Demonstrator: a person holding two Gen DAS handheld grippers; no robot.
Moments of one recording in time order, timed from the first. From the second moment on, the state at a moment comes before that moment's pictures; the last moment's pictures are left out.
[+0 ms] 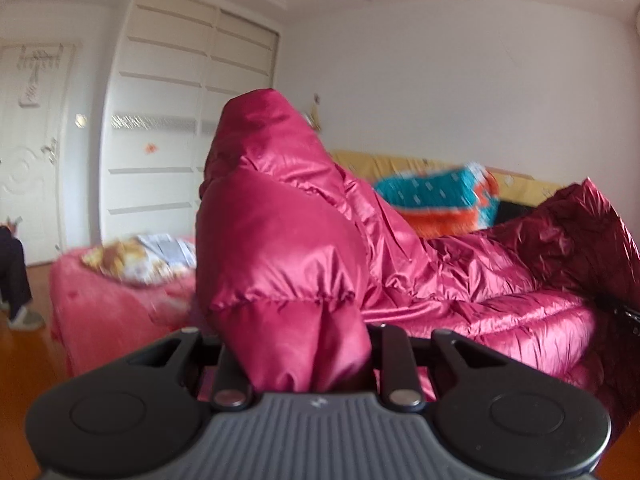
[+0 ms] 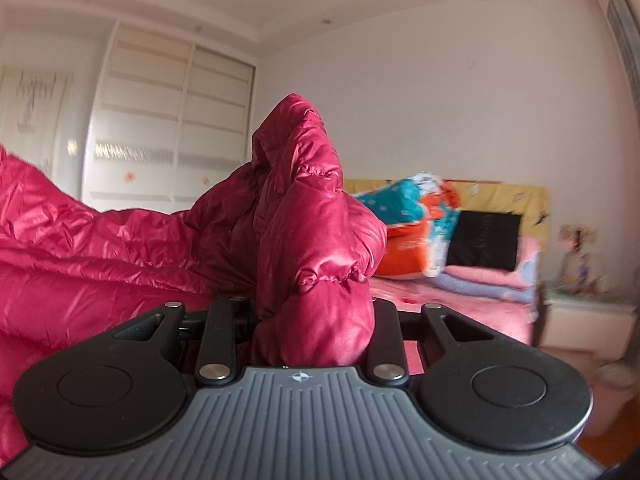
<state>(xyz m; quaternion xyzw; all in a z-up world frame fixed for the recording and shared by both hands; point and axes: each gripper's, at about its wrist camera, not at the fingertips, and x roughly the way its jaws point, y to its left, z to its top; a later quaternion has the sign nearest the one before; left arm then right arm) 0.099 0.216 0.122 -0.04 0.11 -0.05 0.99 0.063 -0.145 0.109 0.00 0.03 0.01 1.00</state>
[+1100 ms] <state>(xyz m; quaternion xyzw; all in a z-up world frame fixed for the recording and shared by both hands) 0.463 0.262 0.049 0.01 0.16 0.08 0.98 0.482 -0.052 0.033 0.02 0.15 -0.02 0.99</state>
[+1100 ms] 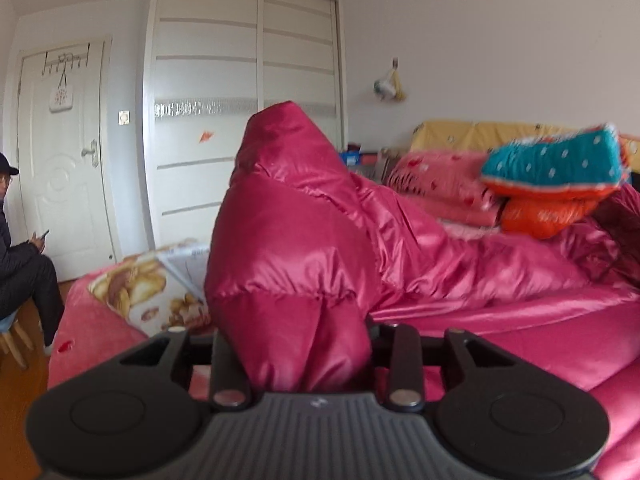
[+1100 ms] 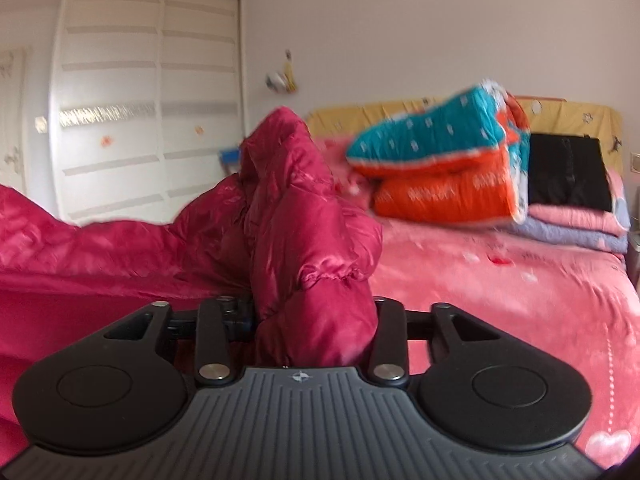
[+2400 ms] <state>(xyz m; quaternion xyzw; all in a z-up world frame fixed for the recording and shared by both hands) 0.183 0.182 0.049 -0.03 0.14 0.15 0.98 0.208 -0.159 0.039 0.08 0.15 -0.03 0.98</state>
